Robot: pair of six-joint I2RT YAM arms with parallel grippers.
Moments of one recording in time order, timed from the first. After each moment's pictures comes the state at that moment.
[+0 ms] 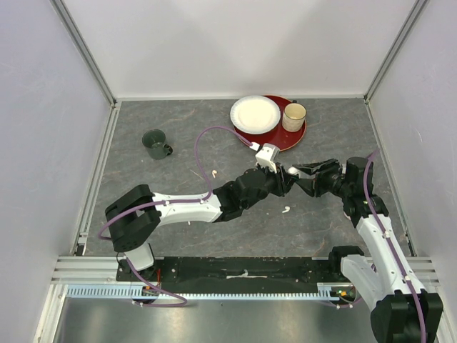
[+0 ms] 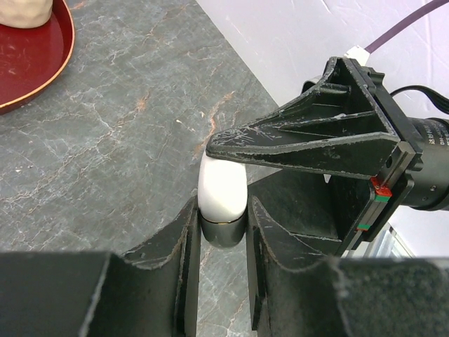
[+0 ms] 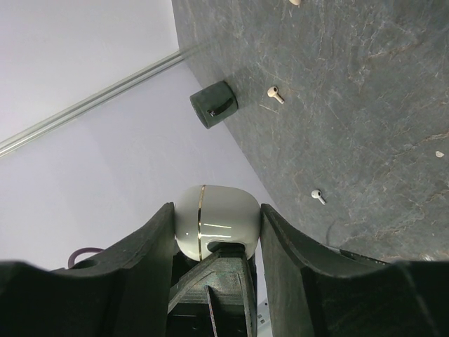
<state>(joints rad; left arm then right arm) -1.14 1.70 1.03 0.55 -0.27 -0.57 0.04 0.82 0.58 -0.31 -0.55 1.53</state>
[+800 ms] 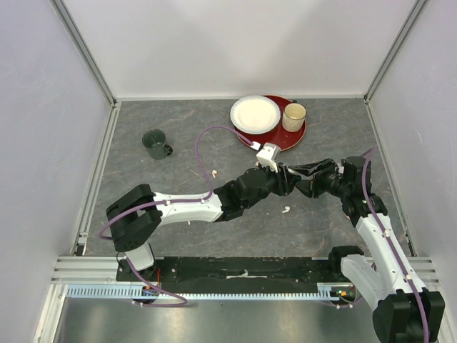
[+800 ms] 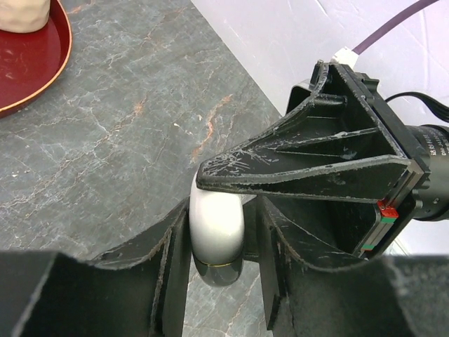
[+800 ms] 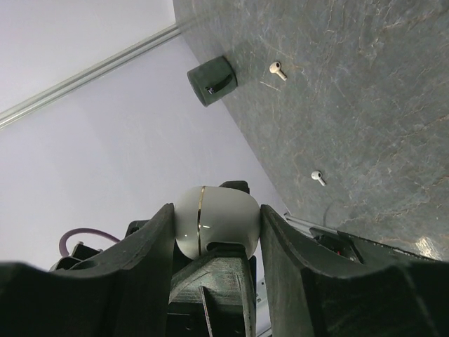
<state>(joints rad) -1.14 1.71 1.04 0.56 -0.28 -0.57 0.06 0.83 0.59 -0.31 -0.59 1.52</state>
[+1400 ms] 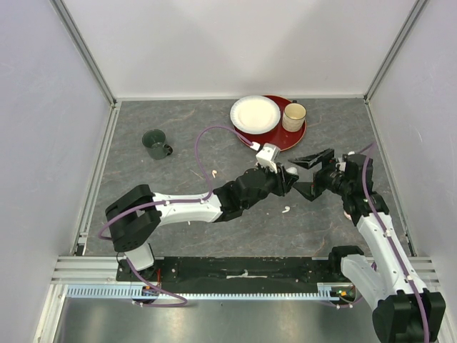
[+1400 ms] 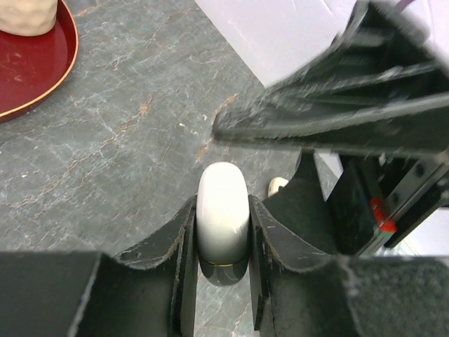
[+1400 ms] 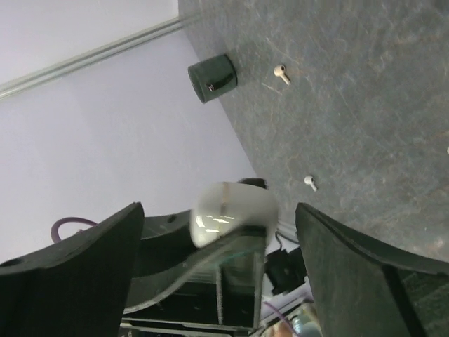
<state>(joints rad) -1.14 1.71 1.04 0.56 -0.28 -0.56 0.06 0.83 0.60 -0.30 -0.60 1.48</state>
